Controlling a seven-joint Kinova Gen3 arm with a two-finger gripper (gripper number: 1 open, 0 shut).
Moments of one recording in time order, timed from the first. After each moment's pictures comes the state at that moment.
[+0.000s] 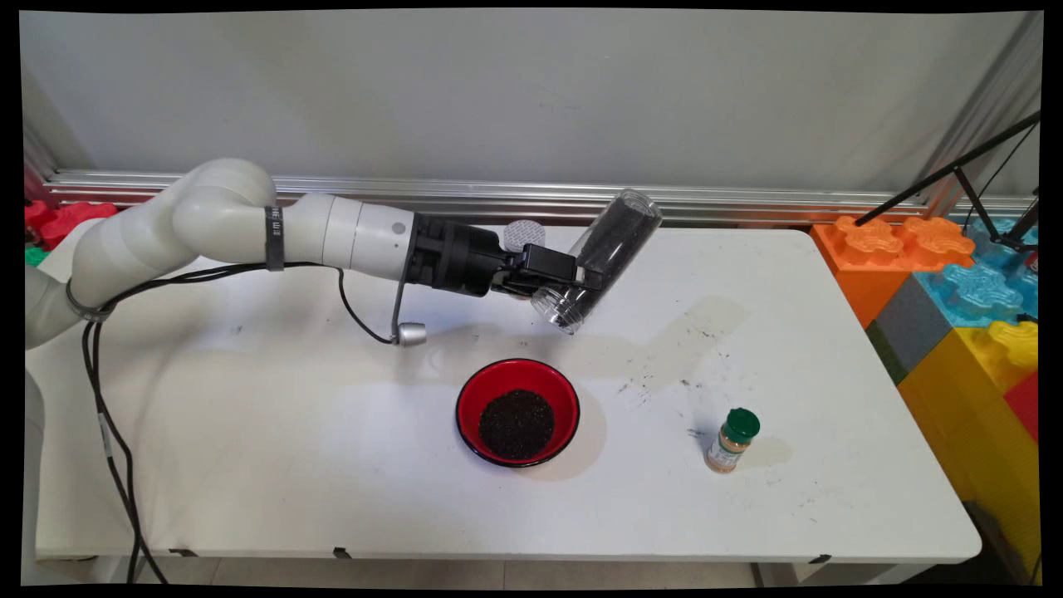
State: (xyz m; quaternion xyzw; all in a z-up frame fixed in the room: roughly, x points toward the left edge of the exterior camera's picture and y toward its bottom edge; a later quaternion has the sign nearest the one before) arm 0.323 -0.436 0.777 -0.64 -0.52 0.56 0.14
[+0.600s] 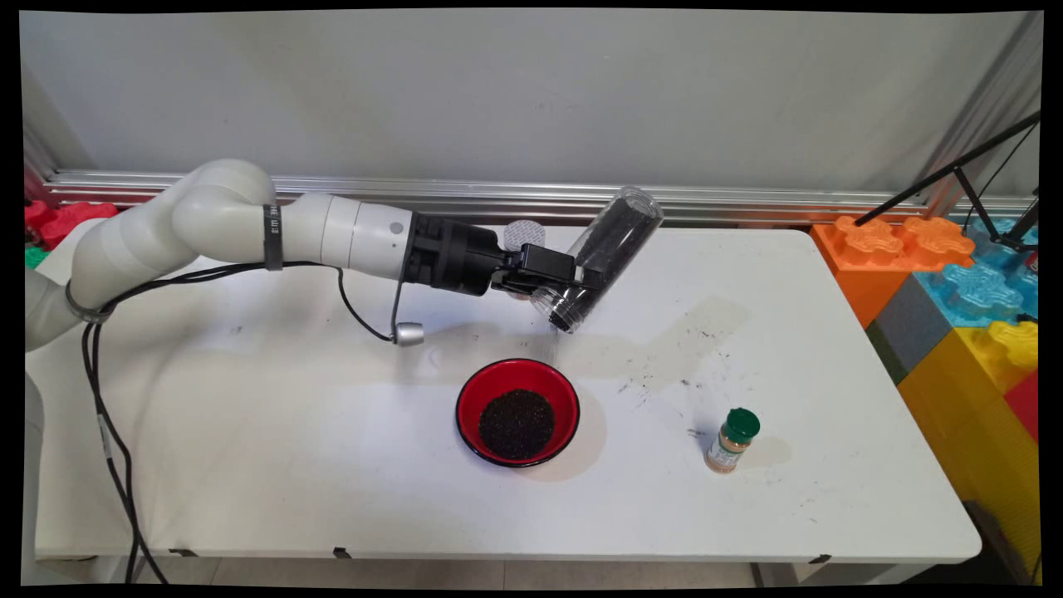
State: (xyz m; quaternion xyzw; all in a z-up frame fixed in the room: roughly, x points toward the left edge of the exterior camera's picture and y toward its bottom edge) arm 0.325 -0.437 0.776 -0.64 -0.50 0.56 0.14
